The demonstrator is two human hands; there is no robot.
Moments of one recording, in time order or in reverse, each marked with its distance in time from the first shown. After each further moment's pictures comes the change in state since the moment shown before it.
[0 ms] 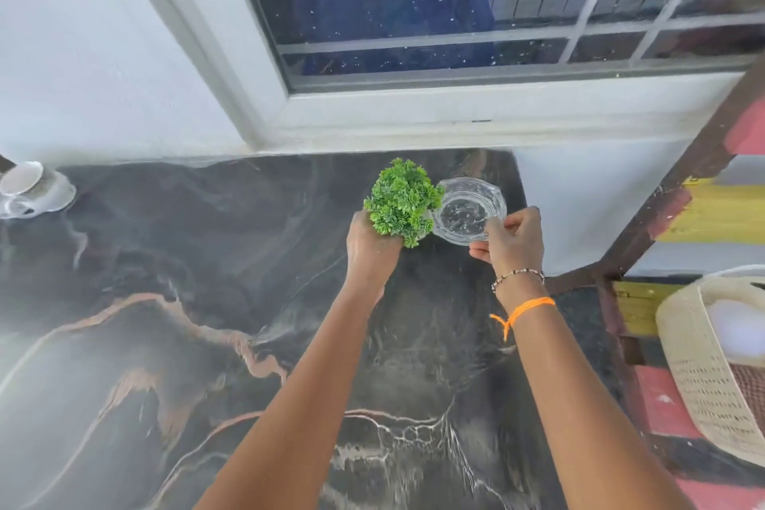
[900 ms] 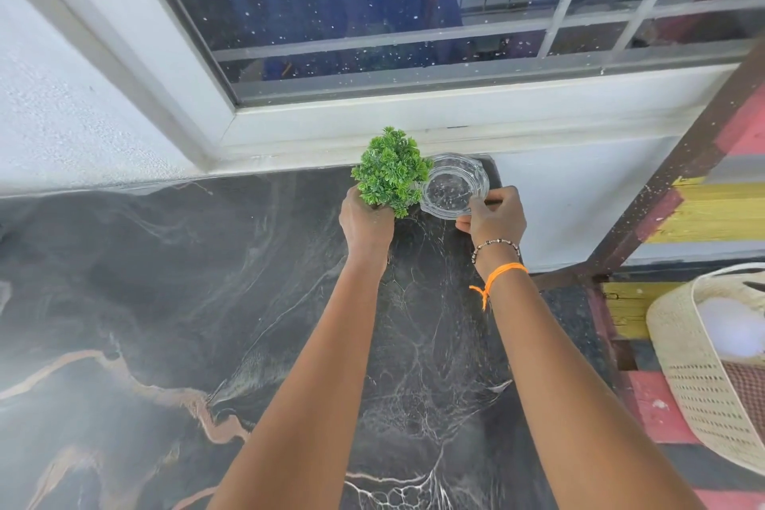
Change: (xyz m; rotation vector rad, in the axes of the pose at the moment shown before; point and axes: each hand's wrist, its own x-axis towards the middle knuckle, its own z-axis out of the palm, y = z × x) left_hand 0.069 0.020 0.052 -0.006 0.092 -0.037; right_hand 0.082 0.009 0.030 -0.056 0.143 0.005
